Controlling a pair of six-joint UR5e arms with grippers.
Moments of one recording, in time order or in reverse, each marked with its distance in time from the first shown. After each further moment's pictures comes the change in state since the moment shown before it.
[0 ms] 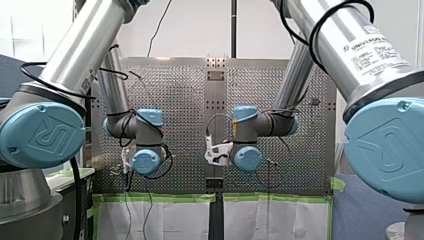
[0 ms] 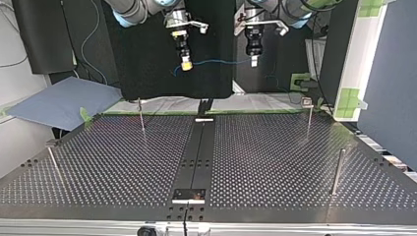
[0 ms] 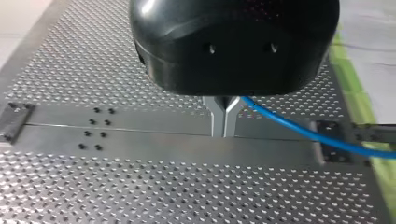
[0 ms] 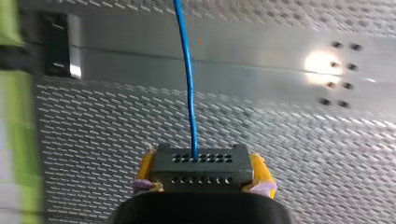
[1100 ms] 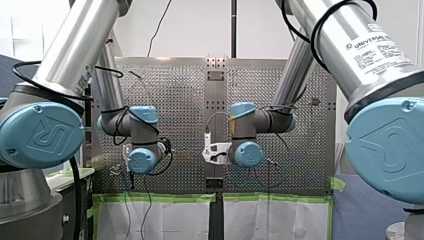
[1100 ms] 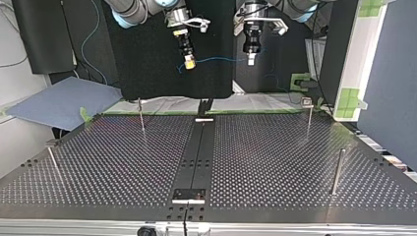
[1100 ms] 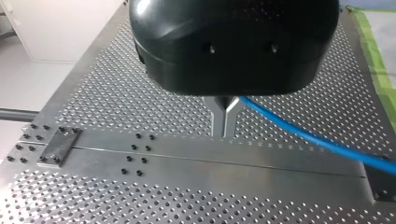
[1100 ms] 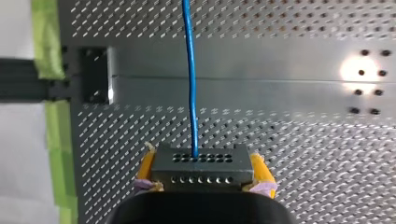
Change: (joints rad) left arm -0.012 0.073 -0.045 0.072 0.068 -0.061; right arm 0.011 -0.041 -0.019 0.120 -0.039 0.125
